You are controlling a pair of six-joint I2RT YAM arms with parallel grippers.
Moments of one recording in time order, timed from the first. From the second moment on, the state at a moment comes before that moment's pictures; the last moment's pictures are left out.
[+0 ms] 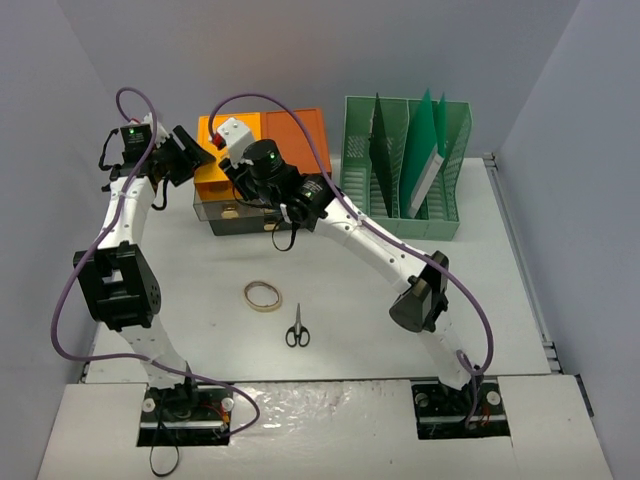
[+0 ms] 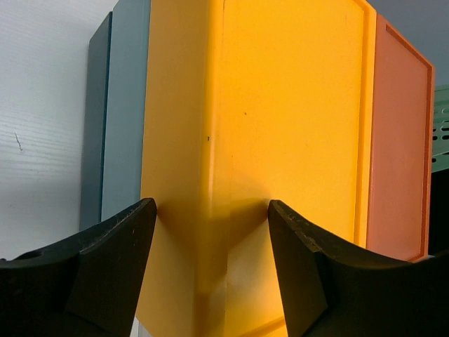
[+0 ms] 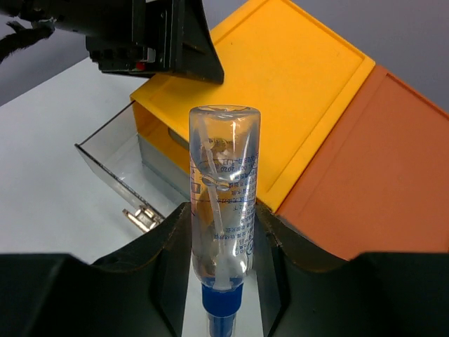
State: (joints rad) left arm 0.15 1.84 1.69 -0.42 0.46 -0.56; right arm 0.95 2.18 2.35 -0.50 0.24 -0.13
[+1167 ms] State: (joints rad) left arm 0.15 1.84 1.69 -0.43 0.45 -0.53; right arm 0.86 2.28 2.17 -0.12 -0.03 -0.18
